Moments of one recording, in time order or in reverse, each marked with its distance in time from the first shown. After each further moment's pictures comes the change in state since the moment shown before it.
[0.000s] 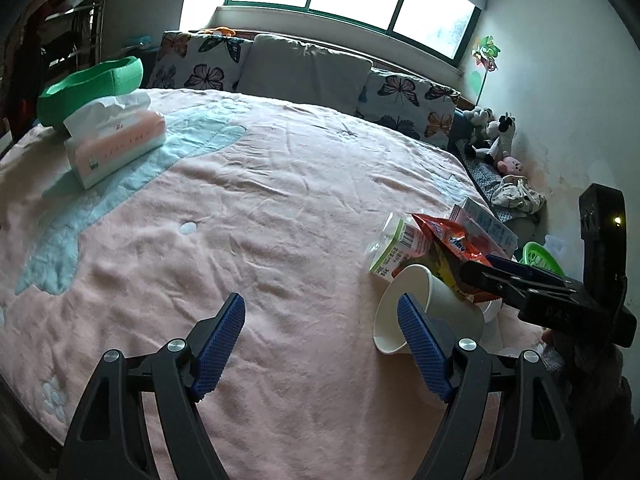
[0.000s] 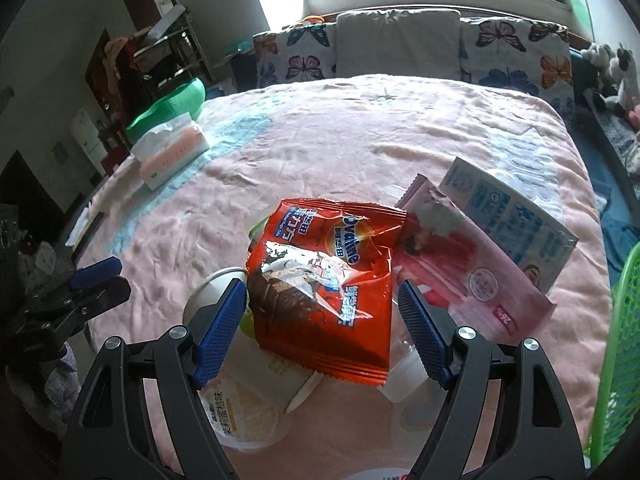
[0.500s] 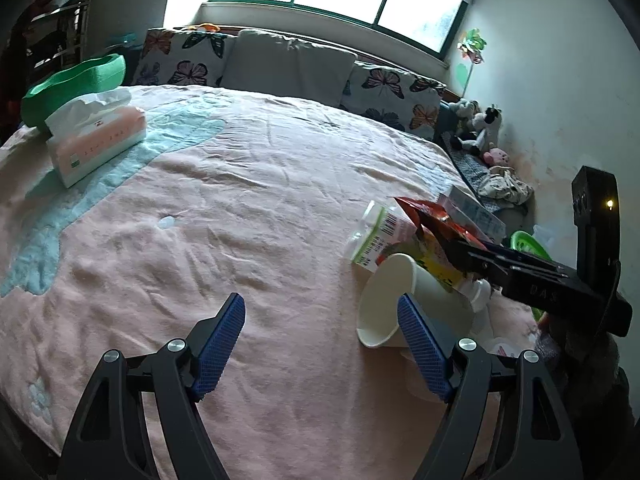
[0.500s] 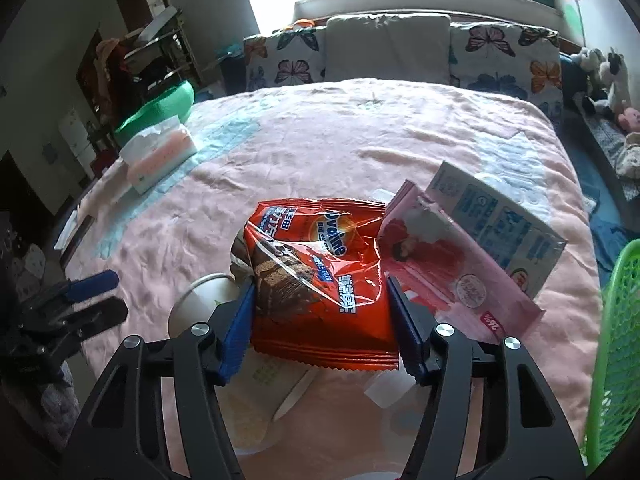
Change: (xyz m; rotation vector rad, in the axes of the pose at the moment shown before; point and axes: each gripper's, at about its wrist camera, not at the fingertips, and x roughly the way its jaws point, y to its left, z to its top) left arm 0.007 -0.010 -0.004 0.029 0.017 -0.055; right arm -0.007 -0.007 0.000 0.011 -0.042 -0.036
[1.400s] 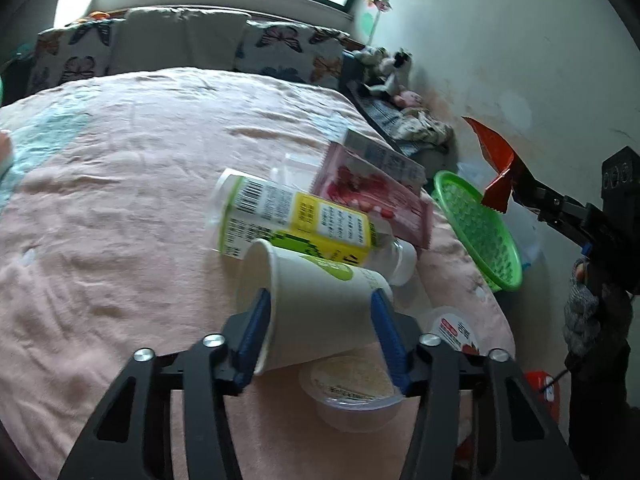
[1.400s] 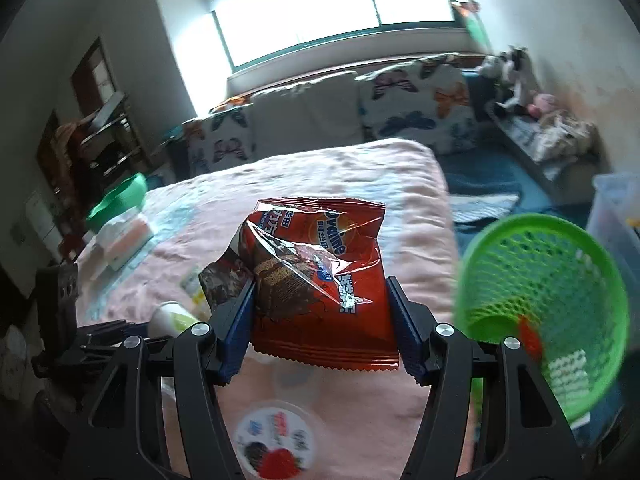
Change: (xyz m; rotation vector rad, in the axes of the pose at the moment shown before) left arm 0.059 -0.053 0.003 0.195 0.161 -0.316; right arm -0.131 -0.086 -0.038 0.212 -0.227 -0.187
